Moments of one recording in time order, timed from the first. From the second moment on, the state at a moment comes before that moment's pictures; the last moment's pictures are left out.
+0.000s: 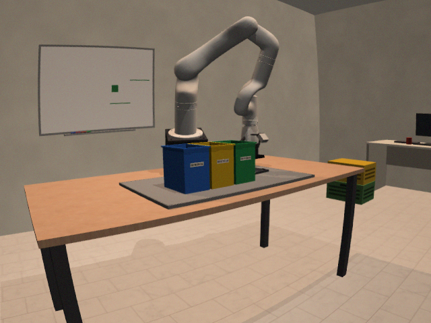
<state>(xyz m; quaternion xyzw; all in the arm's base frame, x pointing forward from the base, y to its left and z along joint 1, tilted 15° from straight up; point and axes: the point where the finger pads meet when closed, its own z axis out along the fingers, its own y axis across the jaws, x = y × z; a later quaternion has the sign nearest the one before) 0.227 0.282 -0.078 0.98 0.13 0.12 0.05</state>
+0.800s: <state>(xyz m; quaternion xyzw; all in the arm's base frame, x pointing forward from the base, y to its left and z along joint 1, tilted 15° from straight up) 0.218 0.285 -0.045 0.98 0.13 0.12 0.05</state>
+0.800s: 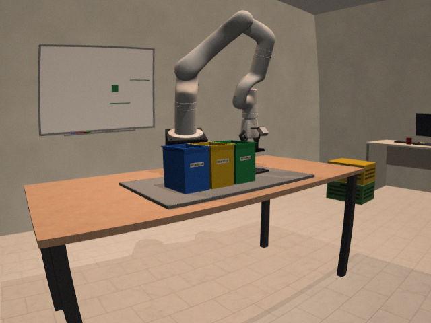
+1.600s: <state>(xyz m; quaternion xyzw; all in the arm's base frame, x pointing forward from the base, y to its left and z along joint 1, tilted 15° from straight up) 0.209 0.288 -0.010 0.98 0.13 0.12 0.05</state>
